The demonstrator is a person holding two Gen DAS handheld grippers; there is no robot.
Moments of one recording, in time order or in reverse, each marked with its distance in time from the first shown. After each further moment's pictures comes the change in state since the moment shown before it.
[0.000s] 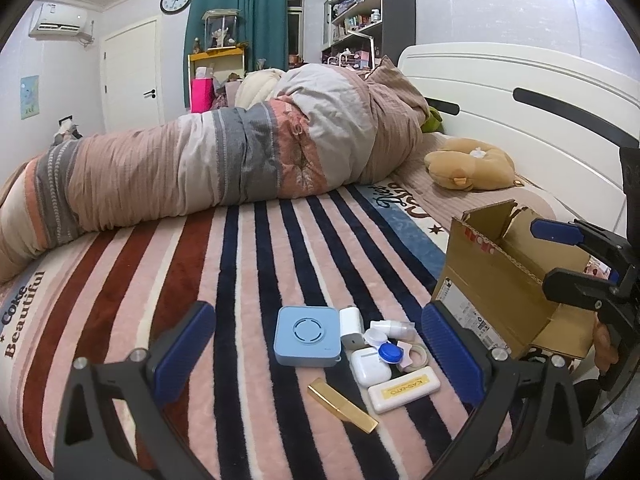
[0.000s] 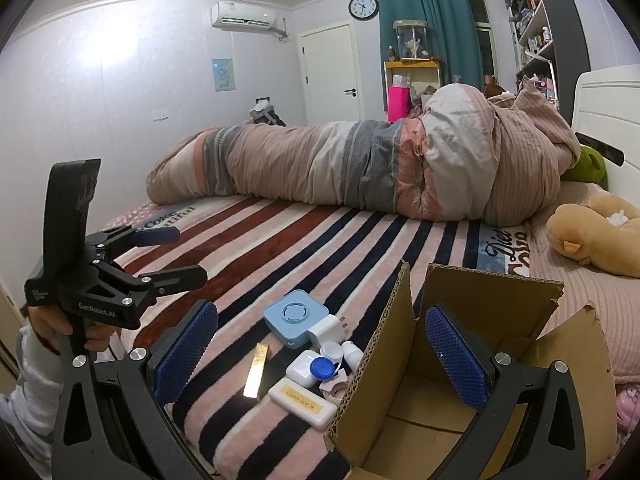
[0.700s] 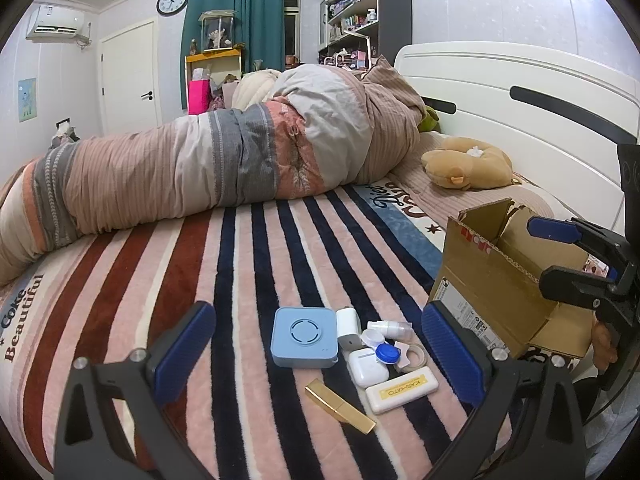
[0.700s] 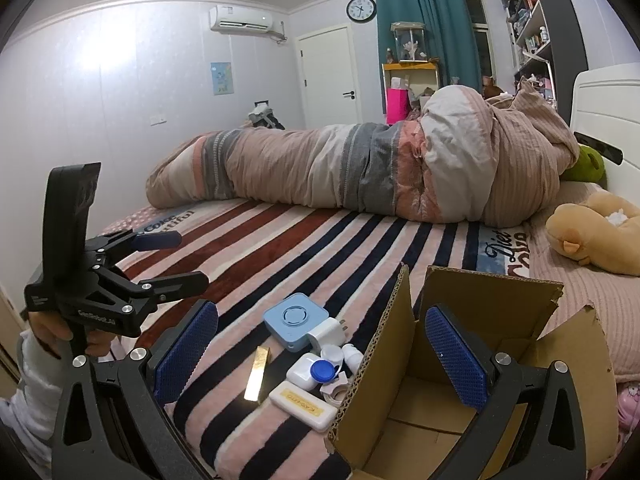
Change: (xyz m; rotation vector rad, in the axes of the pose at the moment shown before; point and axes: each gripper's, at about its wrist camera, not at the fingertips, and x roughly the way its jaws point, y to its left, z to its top) left arm 0.000 -0.001 -0.001 0.005 -0.005 -0.004; right arm -0.002 0.000 0.002 0.009 -0.006 0.004
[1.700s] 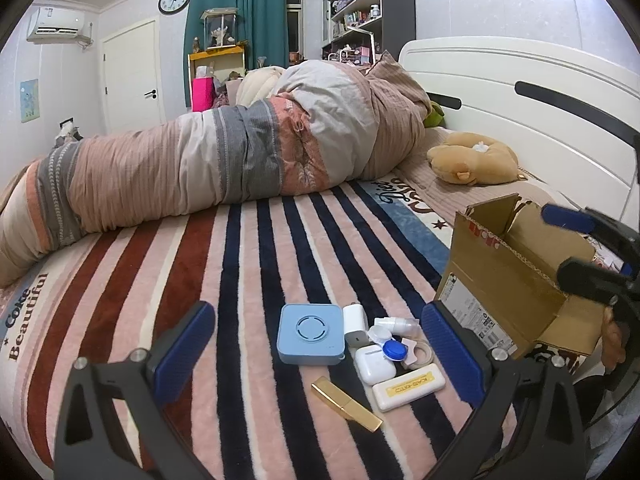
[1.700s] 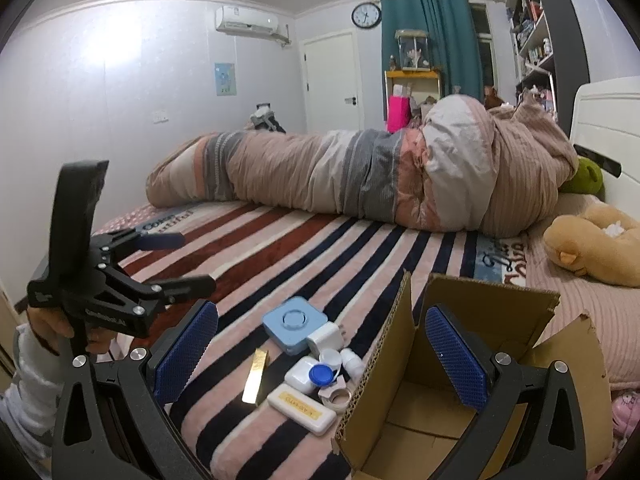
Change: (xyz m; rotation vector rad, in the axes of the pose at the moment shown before) left arm 0.003 0.002 0.000 0.006 0.016 0.018; right arm -0.008 0.007 0.003 -0.032 -0.054 -0.023
